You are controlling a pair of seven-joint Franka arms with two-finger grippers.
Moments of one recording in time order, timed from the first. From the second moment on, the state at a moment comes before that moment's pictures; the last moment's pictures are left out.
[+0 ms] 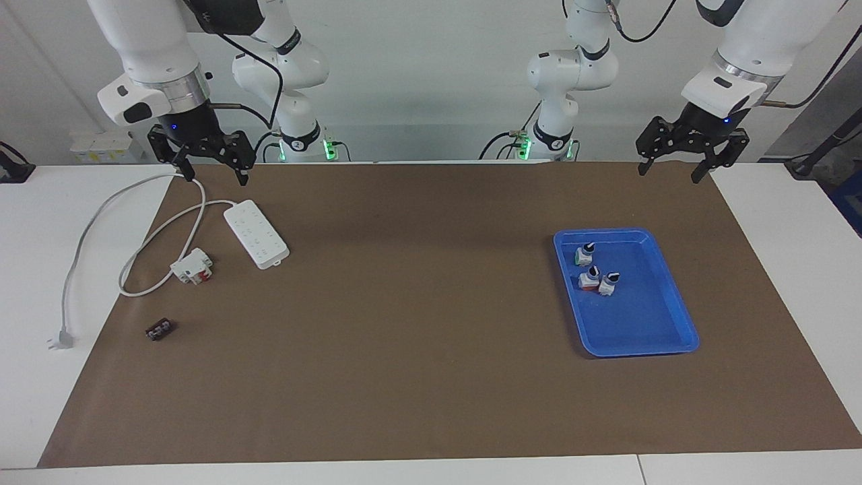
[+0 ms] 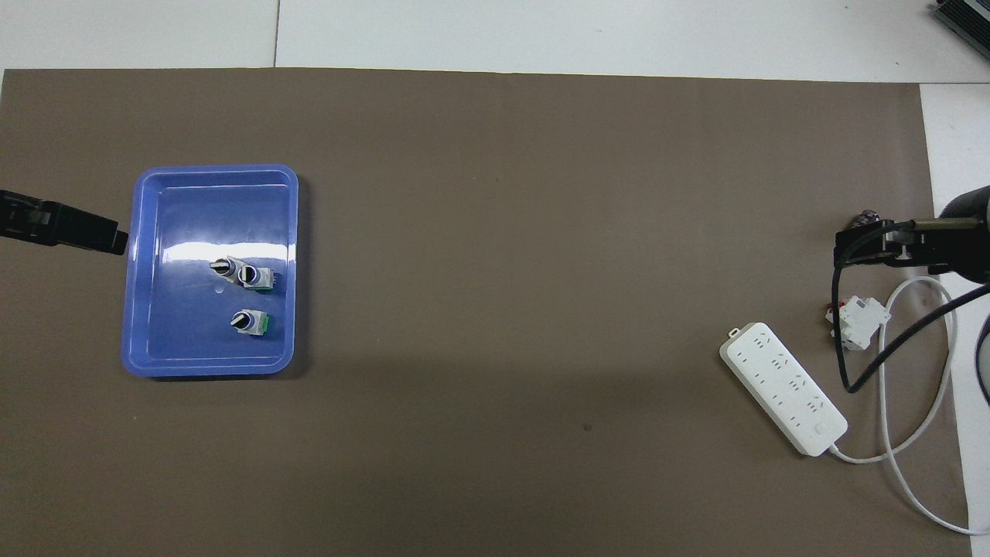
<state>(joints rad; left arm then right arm) -0.04 0.03 -0.04 -1.45 -0.05 1.48 0.16 0.16 -0.06 -0.10 -1.63 -0.06 1.60 0.15</state>
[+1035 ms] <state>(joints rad) -0.06 0.00 -0.02 -1.45 -0.04 1.39 0.14 0.15 -0.06 -0.10 -1.63 -0.06 1.60 0.15</state>
